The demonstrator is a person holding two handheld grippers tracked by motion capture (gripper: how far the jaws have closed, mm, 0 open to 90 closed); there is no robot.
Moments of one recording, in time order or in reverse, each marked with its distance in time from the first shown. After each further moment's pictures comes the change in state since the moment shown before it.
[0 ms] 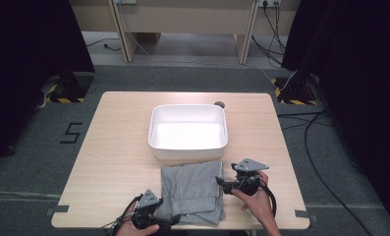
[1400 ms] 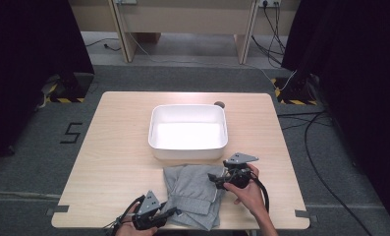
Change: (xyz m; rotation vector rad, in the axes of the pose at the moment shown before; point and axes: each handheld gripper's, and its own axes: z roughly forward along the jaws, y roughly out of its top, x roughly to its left) left arm 0.003 -0.003 -0.004 -0.030 0.056 0.194; right arm 0.001 0.015 0.029 0.059 0.061 0.025
